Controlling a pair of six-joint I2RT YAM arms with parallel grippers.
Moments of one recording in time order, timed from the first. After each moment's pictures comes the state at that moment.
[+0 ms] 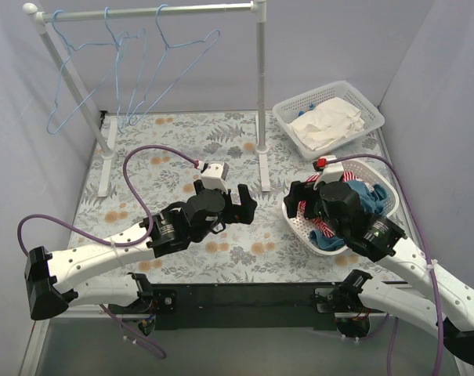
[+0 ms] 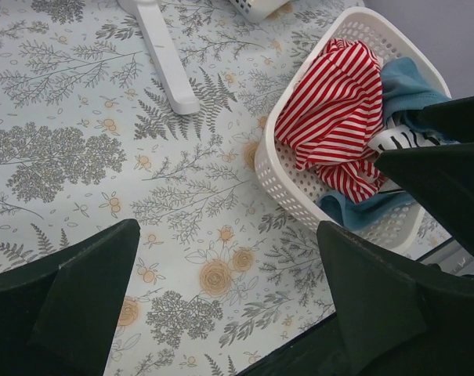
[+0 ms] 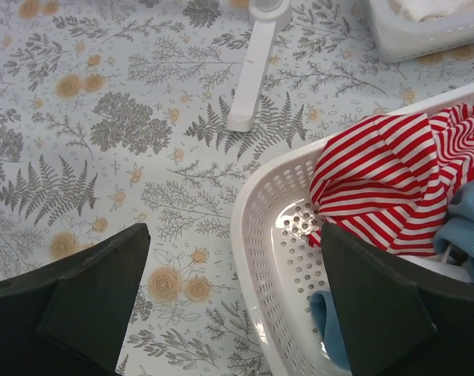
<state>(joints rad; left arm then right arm) -1.13 1.09 0.94 -0.27 -0.52 -0.66 0.84 0.77 0.84 -0.54 0.38 0.39</state>
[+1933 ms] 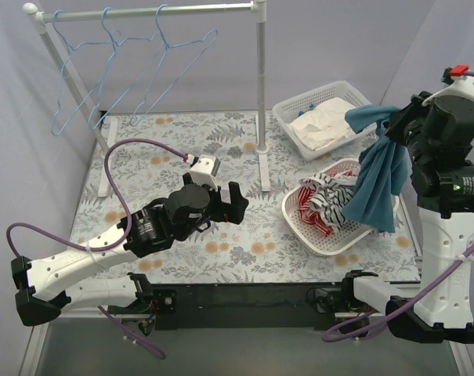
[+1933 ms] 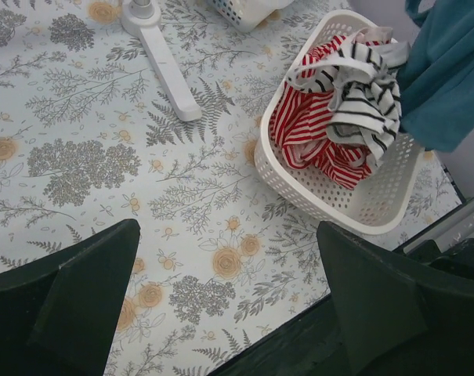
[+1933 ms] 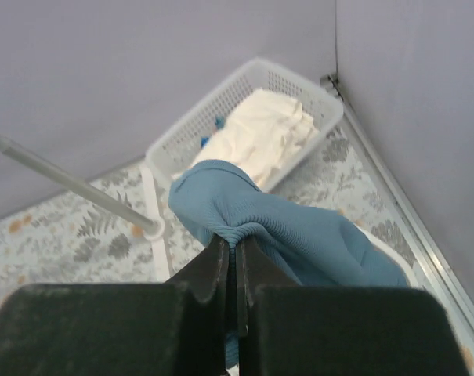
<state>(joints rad) -1.12 1.00 1.06 -0.45 -0.49 -0.57 0.05 1.09 1.71 -0.87 0.20 0.34</state>
